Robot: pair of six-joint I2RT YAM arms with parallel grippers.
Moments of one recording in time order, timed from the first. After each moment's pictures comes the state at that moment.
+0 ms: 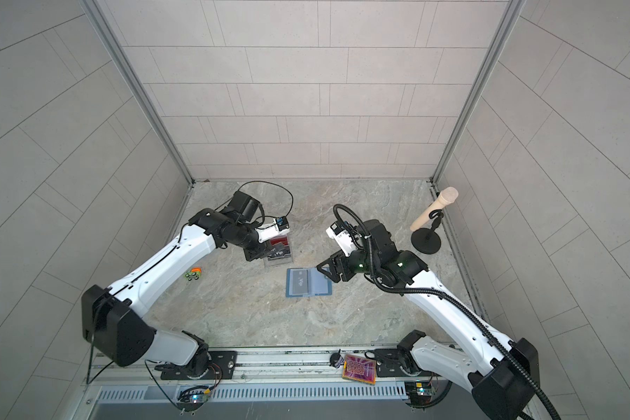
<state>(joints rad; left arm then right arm) -0.47 1.50 1.34 -1.01 0.23 0.70 0.54 1.03 0.91 -0.57 -0.50 0.19</state>
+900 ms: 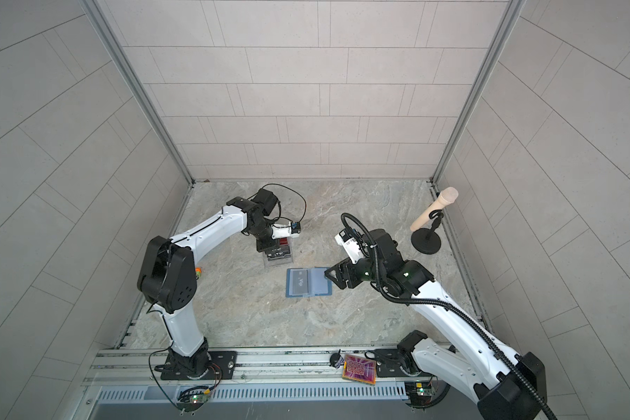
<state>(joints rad) -0.43 1.86 1.49 -1.00 0.22 0.94 0.52 0.95 0.82 -0.58 -0.44 0.21</state>
